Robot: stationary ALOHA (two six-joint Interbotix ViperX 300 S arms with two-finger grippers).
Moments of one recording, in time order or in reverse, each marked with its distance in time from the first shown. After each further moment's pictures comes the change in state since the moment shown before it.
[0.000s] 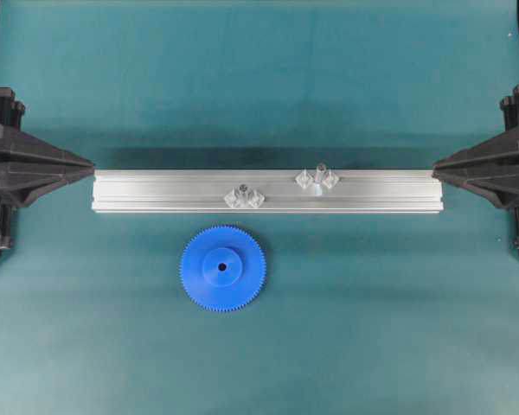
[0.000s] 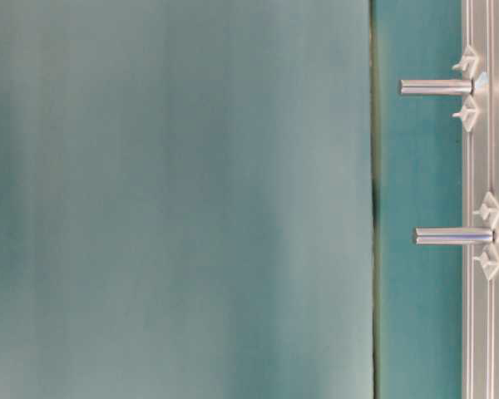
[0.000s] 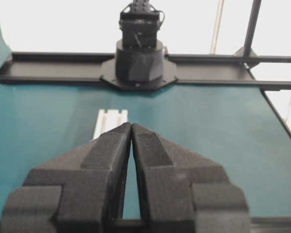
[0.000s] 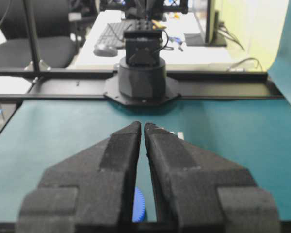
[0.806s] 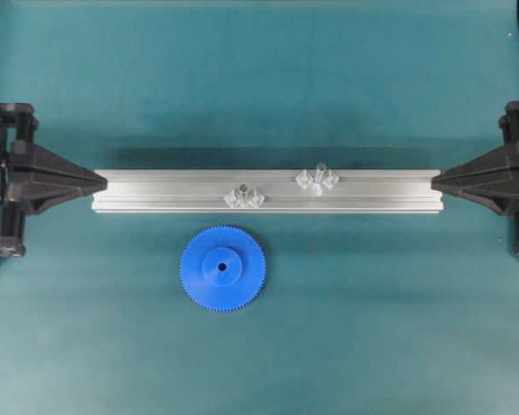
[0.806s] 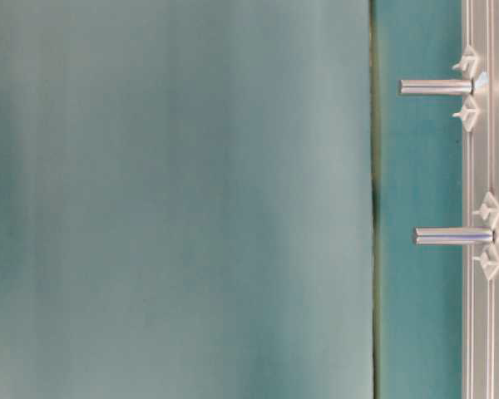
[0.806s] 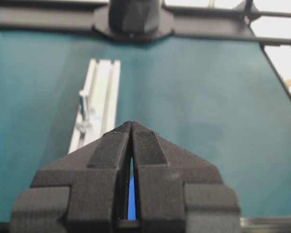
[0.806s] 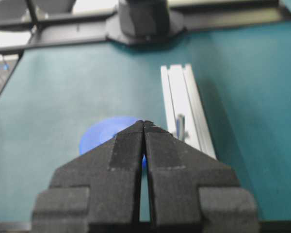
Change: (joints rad) left arm -0.014 0.061 0.006 0.012 0.101 -0.052; right arm -0.002 -0.048 0.066 0.029 0.173 0.089
